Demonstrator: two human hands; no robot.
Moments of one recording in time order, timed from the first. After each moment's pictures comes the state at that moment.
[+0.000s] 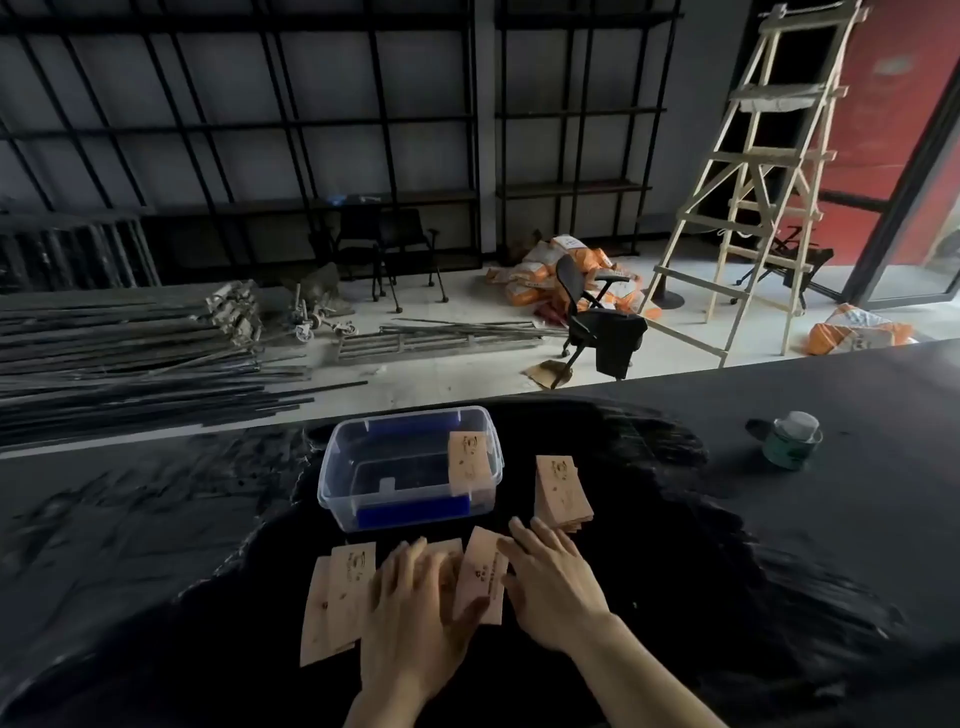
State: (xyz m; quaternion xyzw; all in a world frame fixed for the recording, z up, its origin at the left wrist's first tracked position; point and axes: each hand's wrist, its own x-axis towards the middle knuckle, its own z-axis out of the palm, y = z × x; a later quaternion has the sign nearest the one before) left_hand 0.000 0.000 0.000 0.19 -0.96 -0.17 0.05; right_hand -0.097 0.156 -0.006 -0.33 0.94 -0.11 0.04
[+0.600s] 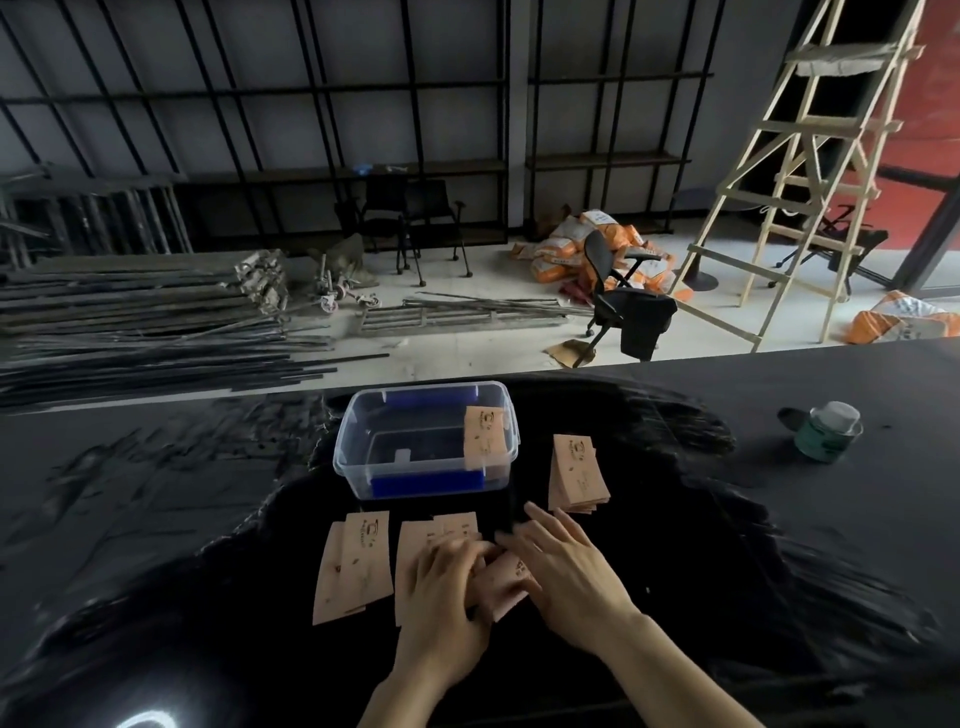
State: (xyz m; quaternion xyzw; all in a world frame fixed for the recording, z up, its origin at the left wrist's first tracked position) left_hand 0.007 0.019 -0.014 0.15 -0.94 -0.29 0.08; right_hand -0.099 0.174 -0.031 -0.46 0.88 -0.12 -0.06
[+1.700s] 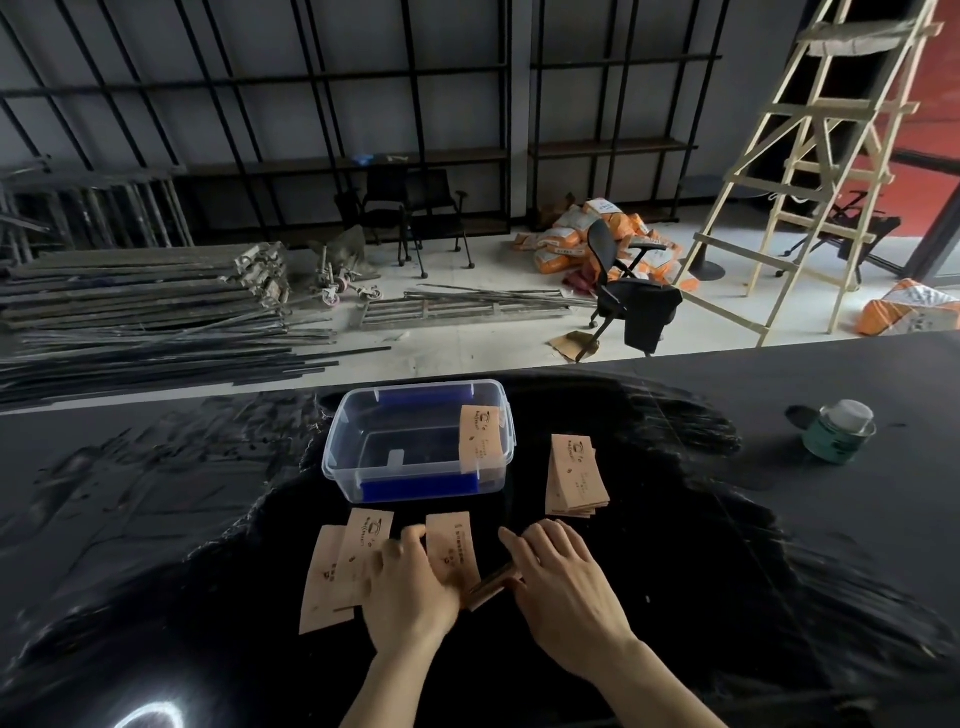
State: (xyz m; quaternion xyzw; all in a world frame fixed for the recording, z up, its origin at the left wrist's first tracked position) left_hand -0.027 0.000 -0.011 0.39 -0.89 -0.24 0.01; right_hand -0.092 0.173 -0.033 -0.42 0.90 -0.10 -0.08
